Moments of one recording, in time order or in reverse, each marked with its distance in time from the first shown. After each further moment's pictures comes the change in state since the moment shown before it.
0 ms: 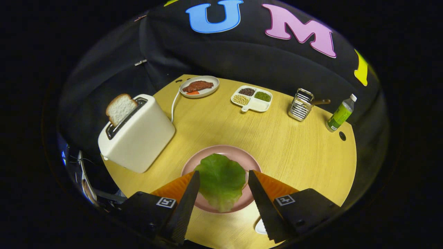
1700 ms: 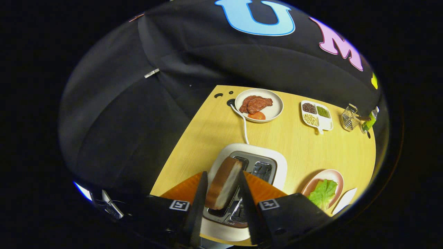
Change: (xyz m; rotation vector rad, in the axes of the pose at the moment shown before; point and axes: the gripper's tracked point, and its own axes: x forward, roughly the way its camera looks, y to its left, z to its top) arm 0.104 0.261 0.120 0.172 0.045 0.004
